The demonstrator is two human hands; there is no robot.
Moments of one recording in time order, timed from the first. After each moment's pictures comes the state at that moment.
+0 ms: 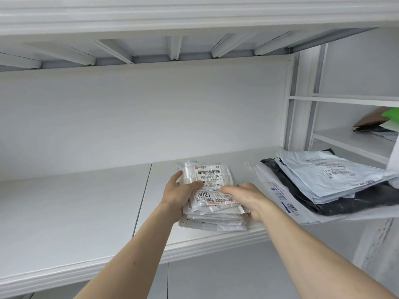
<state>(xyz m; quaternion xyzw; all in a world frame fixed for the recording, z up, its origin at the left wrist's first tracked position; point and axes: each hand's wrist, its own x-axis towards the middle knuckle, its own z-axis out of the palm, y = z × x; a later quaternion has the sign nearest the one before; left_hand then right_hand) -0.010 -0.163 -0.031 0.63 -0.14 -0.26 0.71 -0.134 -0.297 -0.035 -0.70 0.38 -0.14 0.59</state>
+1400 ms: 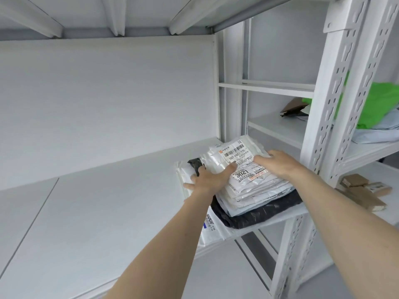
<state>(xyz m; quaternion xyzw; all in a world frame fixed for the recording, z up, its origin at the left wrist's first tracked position) -0.147 -0.451 -0.040 0.84 -0.27 -0.28 0.38 -0.306 -0.560 -0.005 -0.78 0.50 -0.17 0.34</state>
